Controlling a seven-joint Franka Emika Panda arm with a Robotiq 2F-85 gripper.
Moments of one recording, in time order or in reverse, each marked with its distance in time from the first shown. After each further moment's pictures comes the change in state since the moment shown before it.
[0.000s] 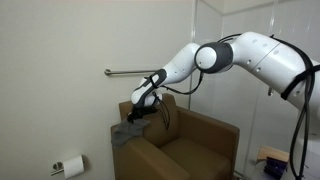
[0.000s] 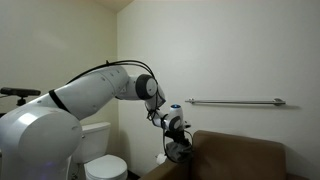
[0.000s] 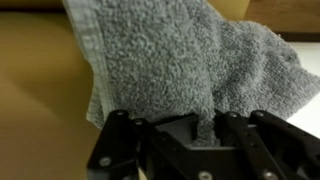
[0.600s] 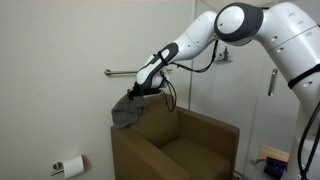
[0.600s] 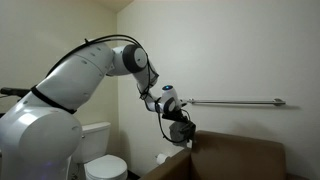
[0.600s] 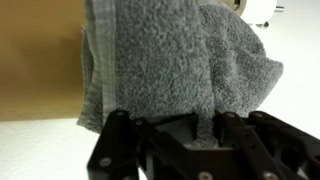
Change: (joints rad) arm 0.002 -0.372 0.004 -0.344 -0.029 0.255 -0.001
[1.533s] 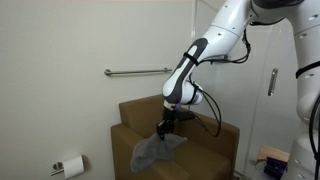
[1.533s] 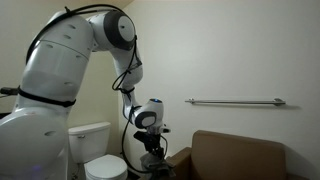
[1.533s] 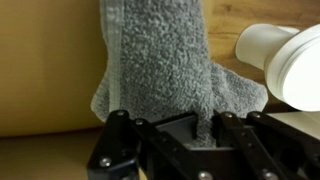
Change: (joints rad) arm -0.309 -0.314 0.370 -0.735 0.276 -0.139 -0.219
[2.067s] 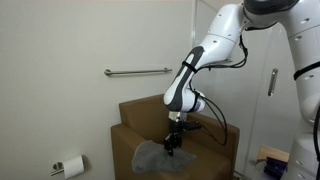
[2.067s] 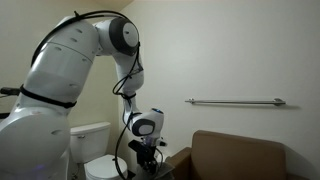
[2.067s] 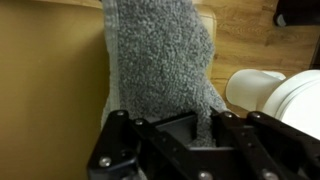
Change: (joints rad) arm 0.070 0.062 -0.072 -0.027 0.080 -0.123 -0.088
